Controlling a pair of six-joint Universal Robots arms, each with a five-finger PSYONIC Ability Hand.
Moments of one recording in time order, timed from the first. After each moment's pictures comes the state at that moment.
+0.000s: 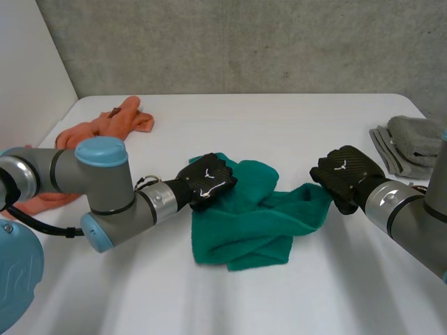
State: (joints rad) left arm 4.28 -2.44 -1.17 3.31 -0.90 3.87; right arm 1.86 -1.27 1.62 0.05 1.32 2.36; left_hand 1.14 1.19 1.18 1.19 0.97; right_hand 0.98 1.17 1.18 1.19 0.99
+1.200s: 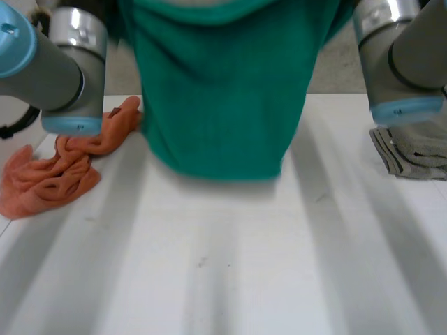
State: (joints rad) left arm 4.31 -2.13 -0.88 3.72 -1.60 3.80; right arm 2.00 -0.98 0.69 -0.36 1.53 2.27; left_hand 1.14 1.19 1.19 1.20 0.97; right_hand 0.98 1.17 1.18 1.19 0.99
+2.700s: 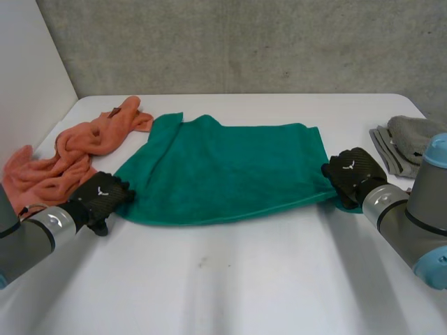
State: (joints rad) left arm 4.76 -2.10 -1.77 3.37 -0.96 4.08; right arm 1.83 -1.12 1.63 -0.18 1.39 2.44; left_hand 0.53 0.52 0.52 0.53 0.35; right_hand 0.99 1.17 1.18 1.19 0.99
